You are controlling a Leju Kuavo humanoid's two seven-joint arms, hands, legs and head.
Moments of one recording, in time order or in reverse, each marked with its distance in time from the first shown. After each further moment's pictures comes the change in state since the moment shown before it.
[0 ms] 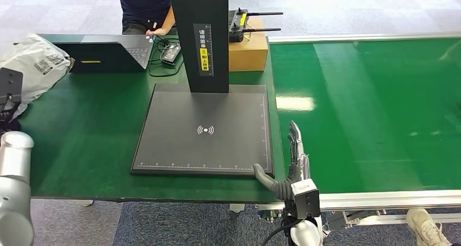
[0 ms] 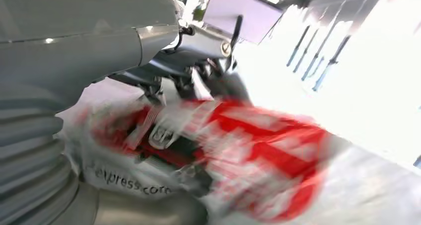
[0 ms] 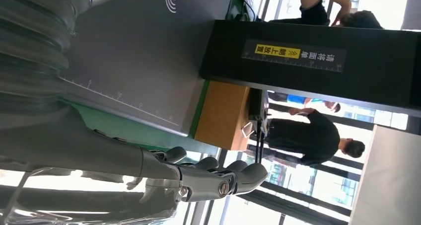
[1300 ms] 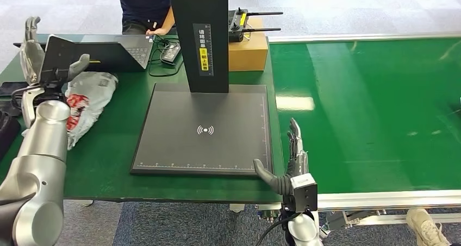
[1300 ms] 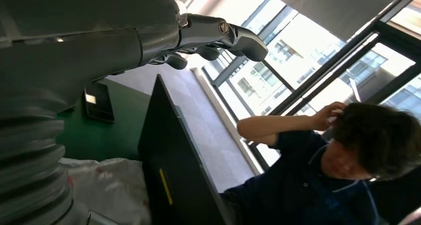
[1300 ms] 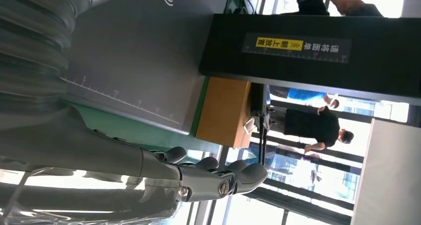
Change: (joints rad) left arm -0.069 -0.170 -0.280 -0.141 0.456 -0.189 -0.437; right arm -0.047 0.014 -0.023 0.086 -0.032 -0.010 -0.042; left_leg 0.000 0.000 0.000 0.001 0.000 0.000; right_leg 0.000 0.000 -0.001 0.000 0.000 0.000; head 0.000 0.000
